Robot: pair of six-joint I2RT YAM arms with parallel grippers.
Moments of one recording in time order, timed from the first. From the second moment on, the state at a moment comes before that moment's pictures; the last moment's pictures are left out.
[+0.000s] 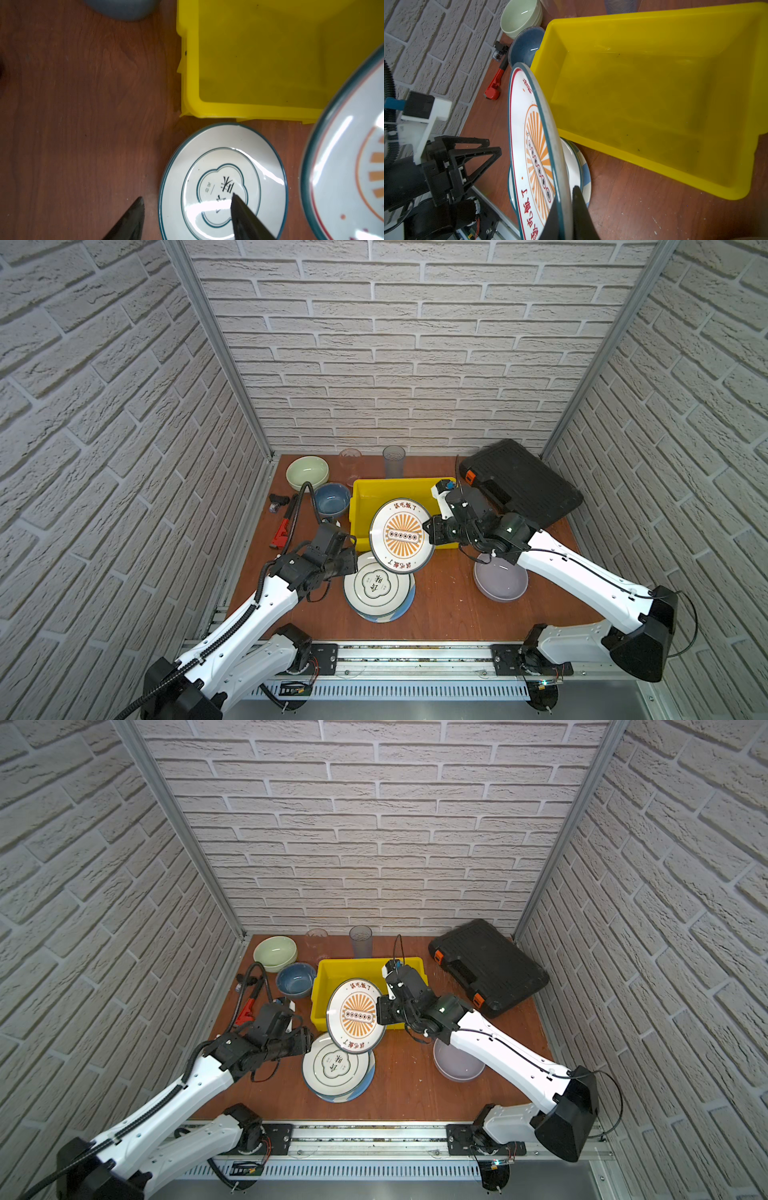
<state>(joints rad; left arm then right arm) -0.54 0.95 0.74 -0.75 -0.09 -0.59 0.72 1.34 1.25 -0.69 0.02 0.59</state>
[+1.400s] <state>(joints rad) -0.35 1.36 0.90 -0.56 0.10 -0.41 0.52 1.92 1.42 -0.38 -0.12 0.65</state>
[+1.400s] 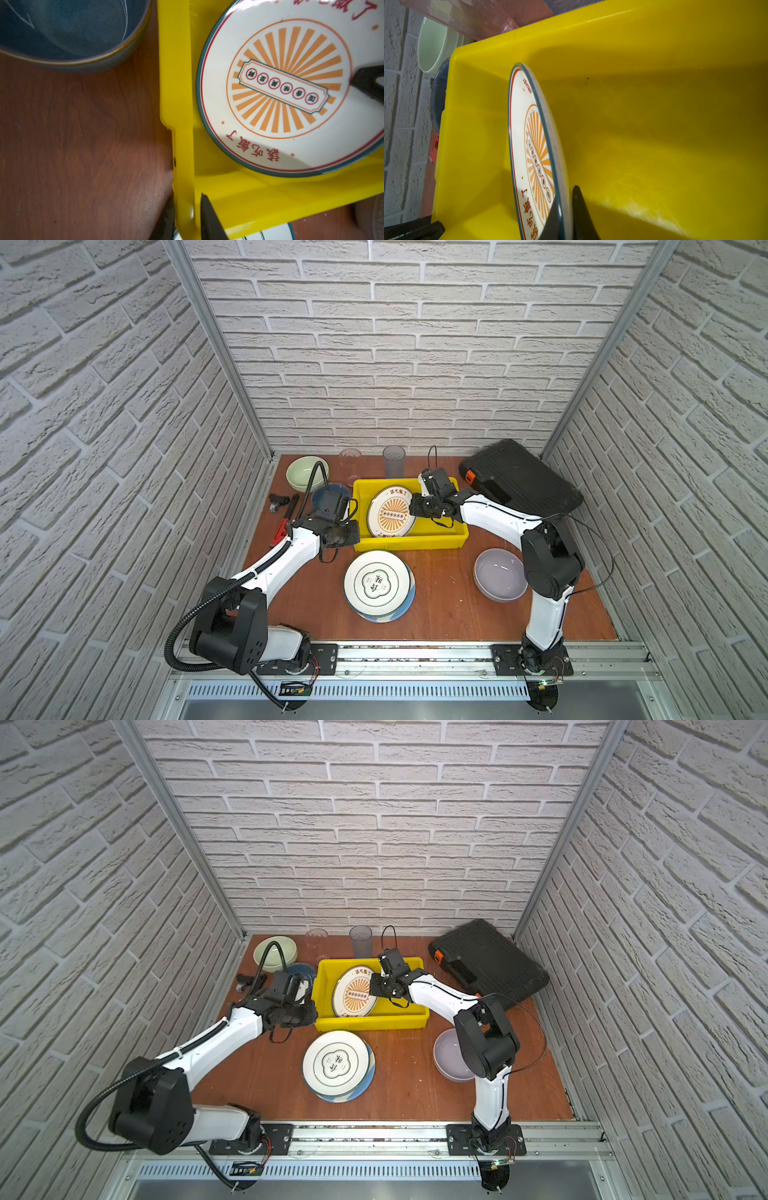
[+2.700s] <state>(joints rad) -0.35 1.36 0.90 -0.55 0.12 -0.44 0.52 2.06 1.44 -0.37 -0.16 0.65</state>
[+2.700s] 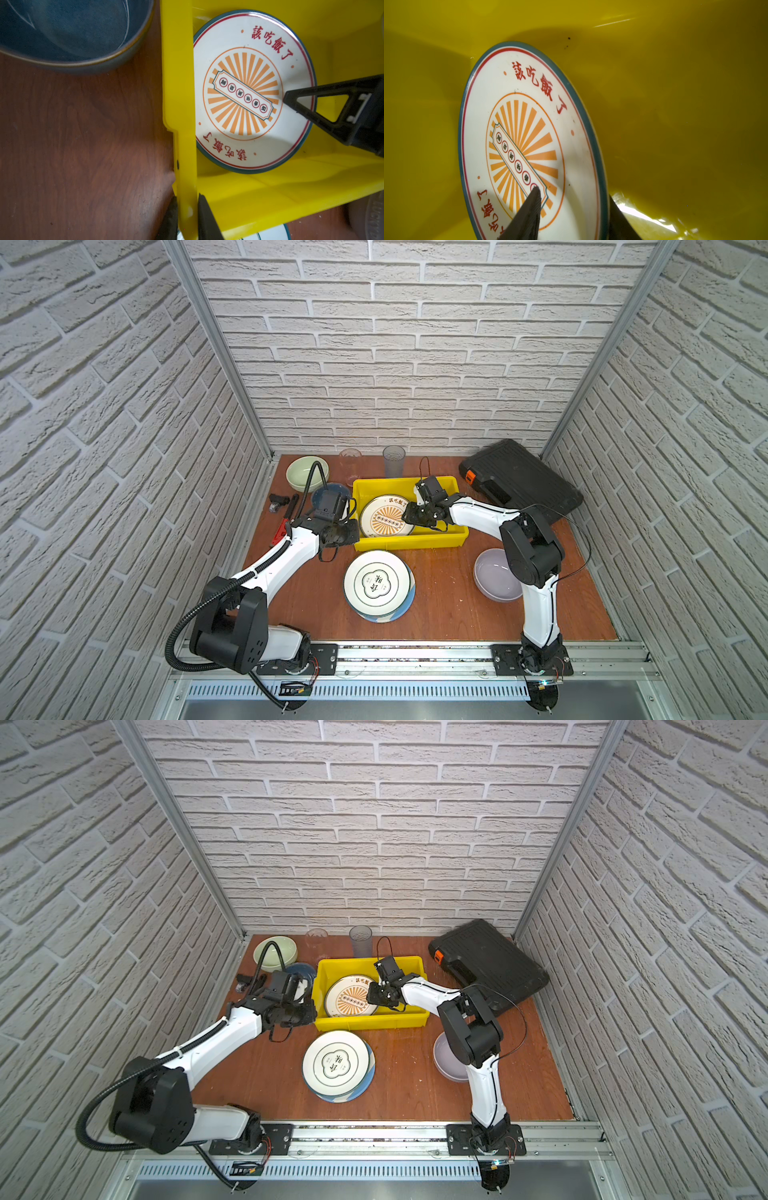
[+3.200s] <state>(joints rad) -0.35 1.31 0.90 -0.57 0.12 -0.44 0.52 2.04 1.44 -0.45 -0.10 0.58</state>
